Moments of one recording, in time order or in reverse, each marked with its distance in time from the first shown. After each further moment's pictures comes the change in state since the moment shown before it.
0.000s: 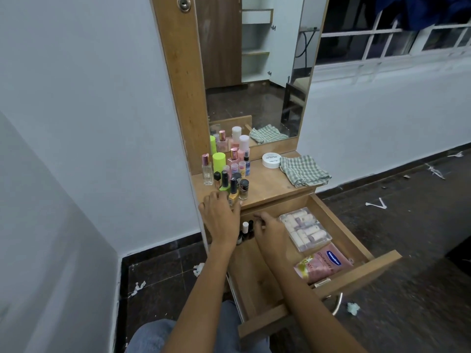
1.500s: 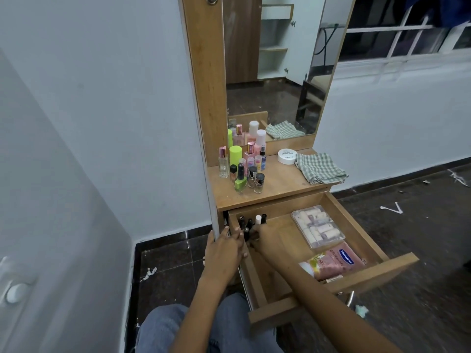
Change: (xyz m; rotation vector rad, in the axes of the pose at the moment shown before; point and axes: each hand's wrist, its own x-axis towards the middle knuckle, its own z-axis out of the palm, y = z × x) left_hand -0.067 -0.058 -0.034 0.391 -0.693 0.297; right_hand -0.016 -0.010 0.016 -0.221 -0.625 0.065
